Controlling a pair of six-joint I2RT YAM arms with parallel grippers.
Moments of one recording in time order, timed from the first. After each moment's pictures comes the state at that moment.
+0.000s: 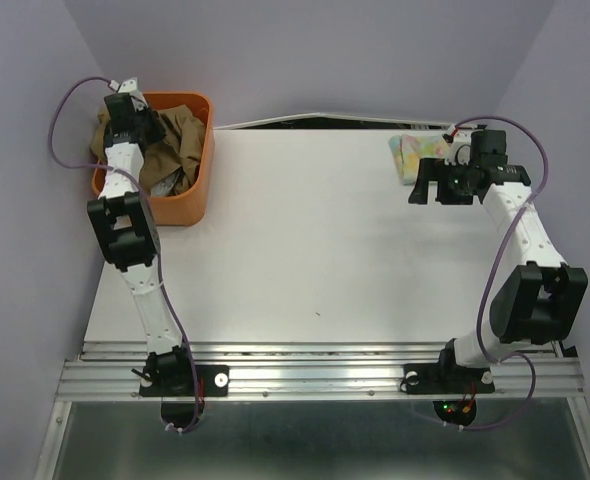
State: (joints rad) left arm 0.23 2.29 2.09 -0.25 0.24 -0.20; right arm -0.08 1.53 1.39 -0.74 -0.37 -0.03
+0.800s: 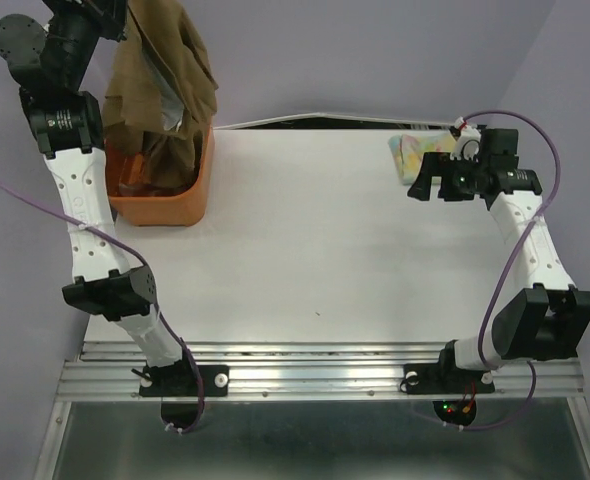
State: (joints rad) left arm 0.21 1.75 2.34 -0.10 0.53 -0.33; right arm -0.08 1.44 1.39 -0.73 -0.45 0.00
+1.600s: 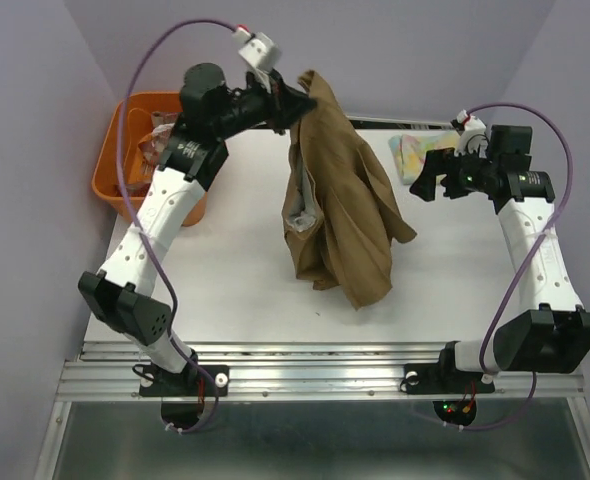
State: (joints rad) left arm -0.42 1.56 1.87 -0.12 0.57 -0.20; right arm -0.08 1.36 1.43 -0.76 -0.53 -0.10
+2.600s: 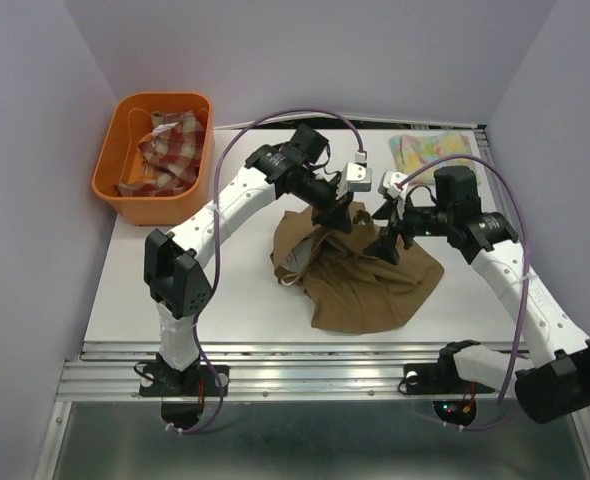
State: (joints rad) left arm -0.71 1.88 1.91 -0.97 0.87 0.64; right arm 0.26 1.13 1.13 -0.66 -0.84 -0.54
